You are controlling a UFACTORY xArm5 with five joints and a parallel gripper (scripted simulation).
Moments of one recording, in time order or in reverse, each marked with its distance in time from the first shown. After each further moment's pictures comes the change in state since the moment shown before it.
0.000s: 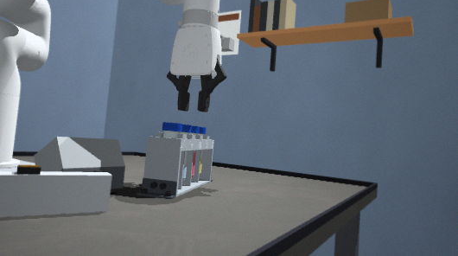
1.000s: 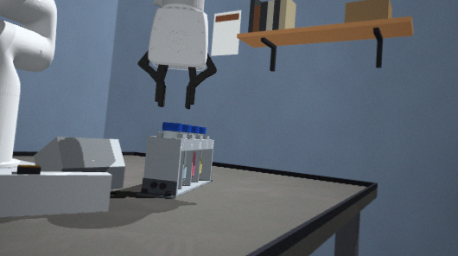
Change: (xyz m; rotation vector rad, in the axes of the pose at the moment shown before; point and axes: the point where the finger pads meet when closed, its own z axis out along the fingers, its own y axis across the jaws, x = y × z) arm -0.101 0.025 0.002 -0.001 -0.001 -0.489
